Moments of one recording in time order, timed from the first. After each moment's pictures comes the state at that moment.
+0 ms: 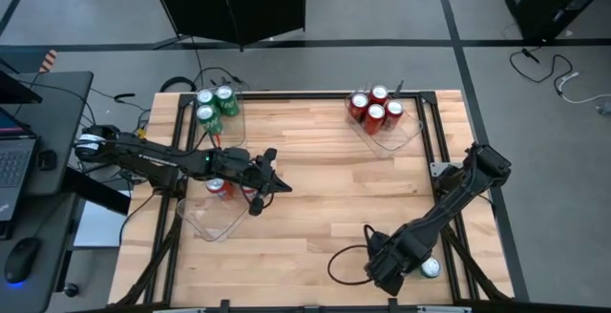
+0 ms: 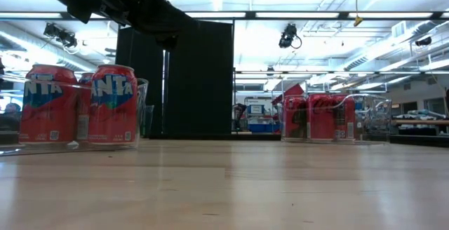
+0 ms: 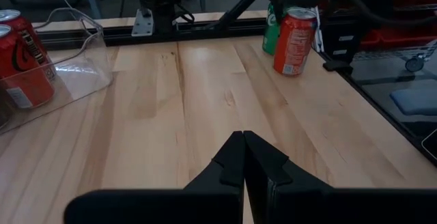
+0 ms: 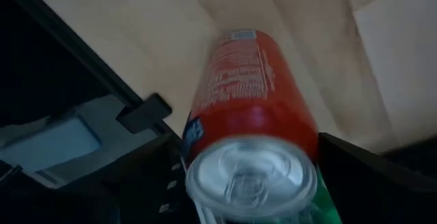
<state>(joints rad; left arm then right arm) -0.07 1.26 0.62 0.32 0.12 0.01 0.73 1.78 1.42 -1.18 -0.30 1.33</state>
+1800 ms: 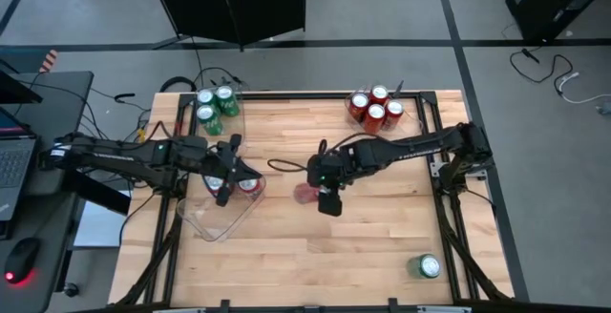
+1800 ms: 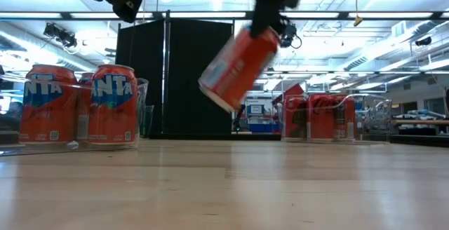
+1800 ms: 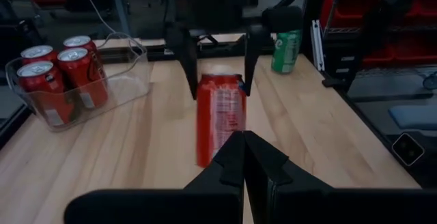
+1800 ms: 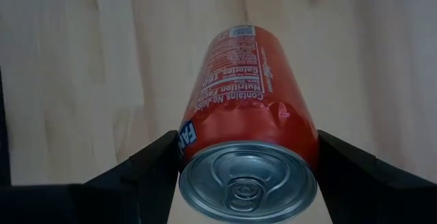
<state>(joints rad) -0.07 0.78 0.62 -0.11 0.04 0.00 0.10 1.78 1.58 -0.92 -0.02 0.30</state>
